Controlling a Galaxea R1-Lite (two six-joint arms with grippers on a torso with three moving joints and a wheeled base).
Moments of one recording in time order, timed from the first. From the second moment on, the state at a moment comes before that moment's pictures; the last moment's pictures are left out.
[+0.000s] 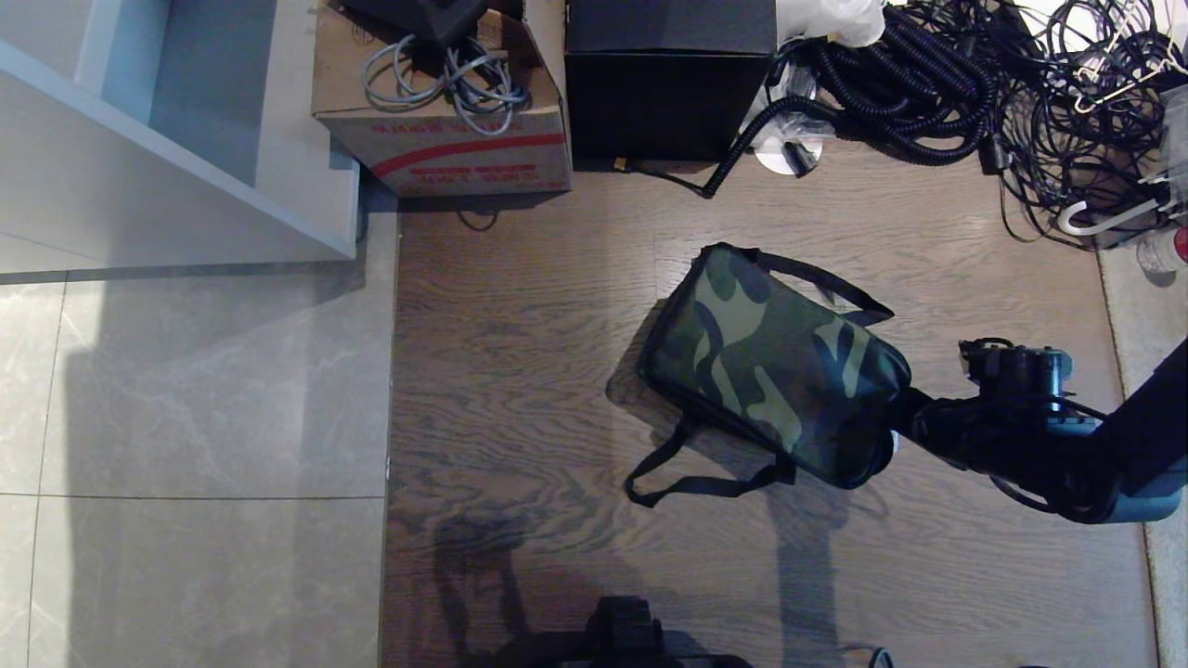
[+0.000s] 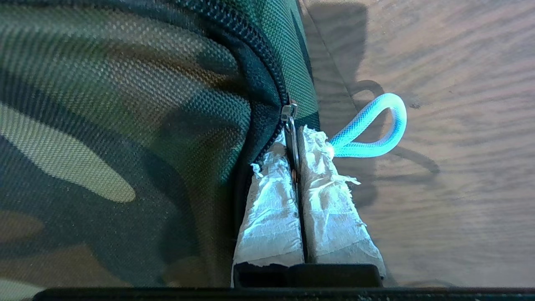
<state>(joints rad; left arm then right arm) 0.00 0.00 0.00 0.00 0.01 -0.01 -0.05 2.10 -0.75 -0.83 0.10 0.51</state>
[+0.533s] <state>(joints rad) 0.00 0.00 0.00 0.00 0.01 -0.01 -0.21 2.07 -0.81 -0.89 0.20 0.09</state>
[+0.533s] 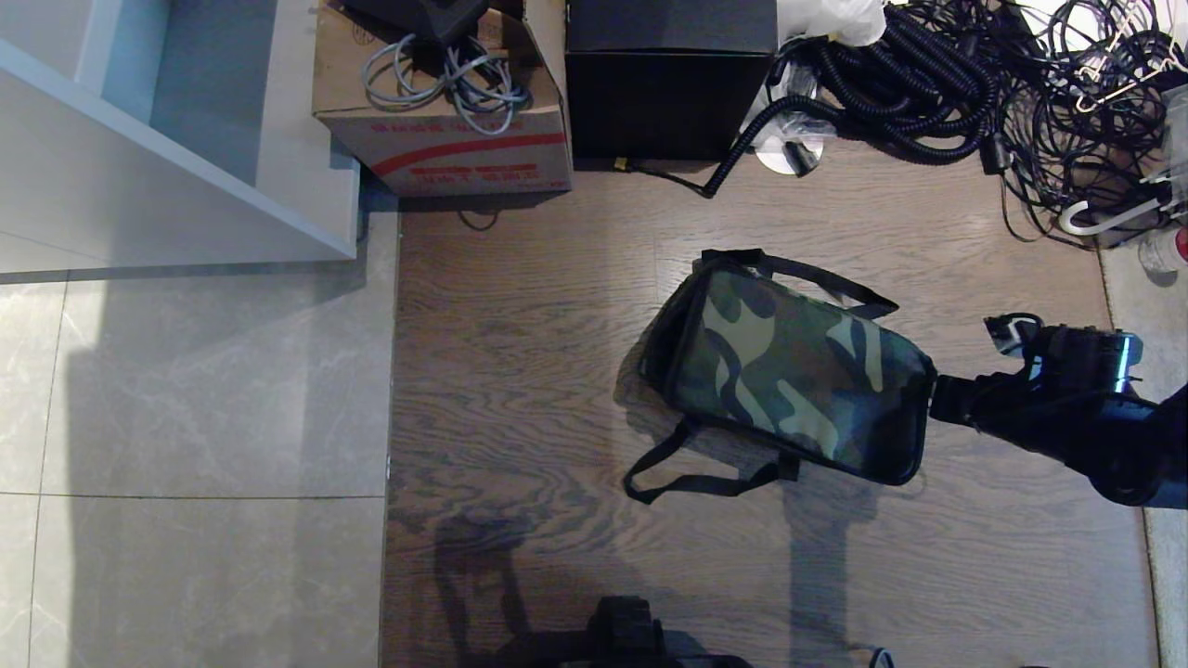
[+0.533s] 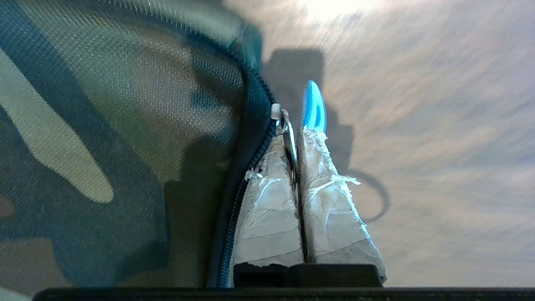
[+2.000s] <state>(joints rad) 0.00 0.00 0.00 0.00 0.01 -0.01 -0.22 2.08 -0.85 -0.99 0.22 0.13</state>
